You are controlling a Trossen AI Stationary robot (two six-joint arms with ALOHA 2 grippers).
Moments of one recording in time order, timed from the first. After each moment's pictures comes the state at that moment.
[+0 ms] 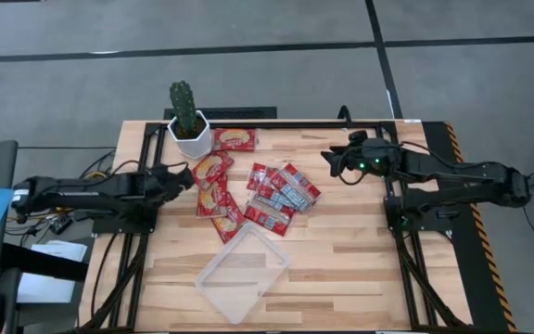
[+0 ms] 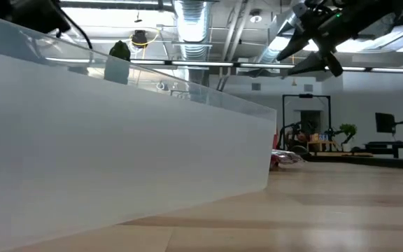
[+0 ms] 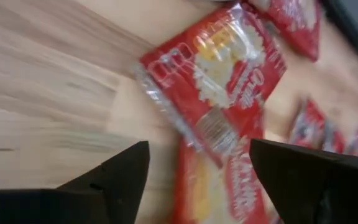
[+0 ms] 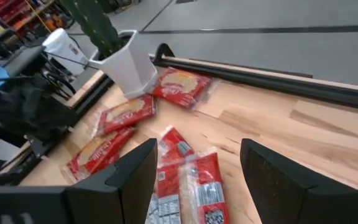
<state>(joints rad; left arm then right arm) 0.14 0.61 0.32 -0.57 -0.46 -1.68 -0.25 0.87 0.67 -0.22 0.34 0.67</state>
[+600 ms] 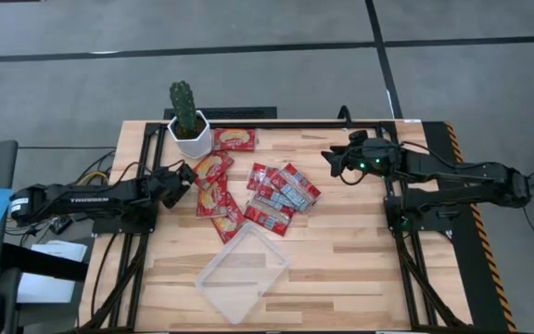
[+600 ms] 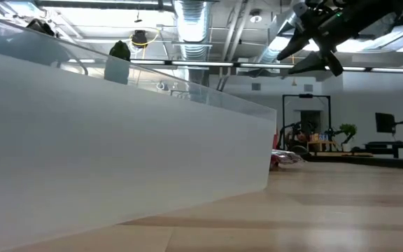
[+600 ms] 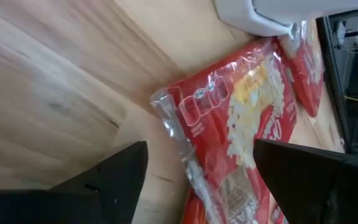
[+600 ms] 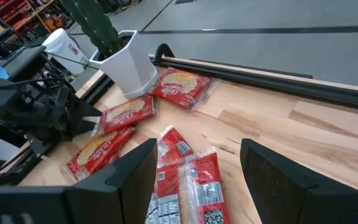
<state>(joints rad) 0.31 0.67 0.07 -0.10 -0.44 -1.74 -0.25 0.86 0.67 -0.22 0.34 0.67</state>
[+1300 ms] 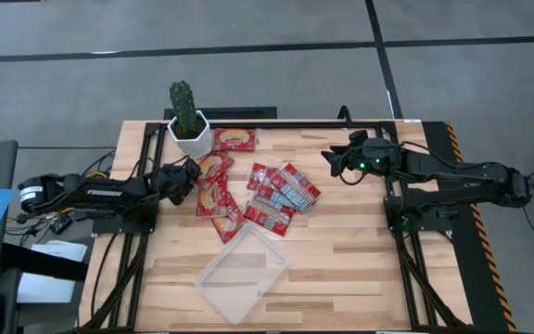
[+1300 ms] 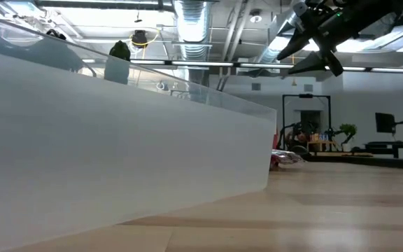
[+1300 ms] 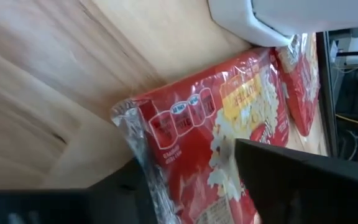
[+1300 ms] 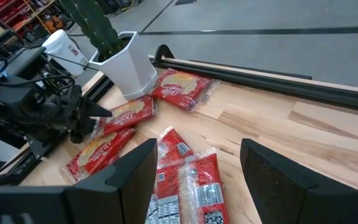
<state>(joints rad) 0.39 1.00 0.07 0.19 -0.39 -1.79 -0.25 0.86 0.67 -0.22 0.34 0.67</state>
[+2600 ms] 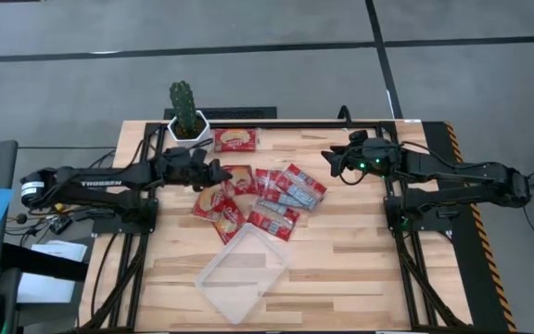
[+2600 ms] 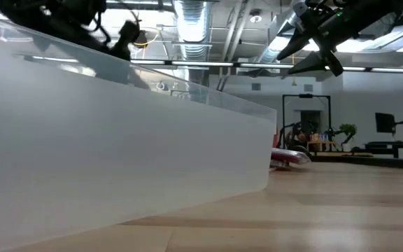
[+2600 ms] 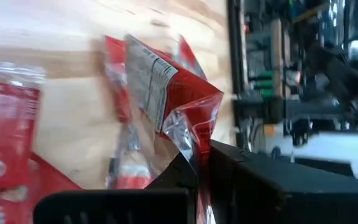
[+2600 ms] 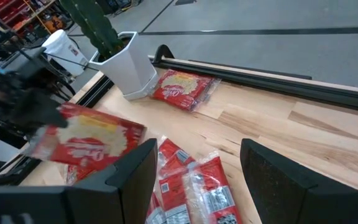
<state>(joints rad) 0.29 0.99 0.50 0.14 0.03 -1.32 -0.25 0.86 0.67 -0.22 0.34 0.67</state>
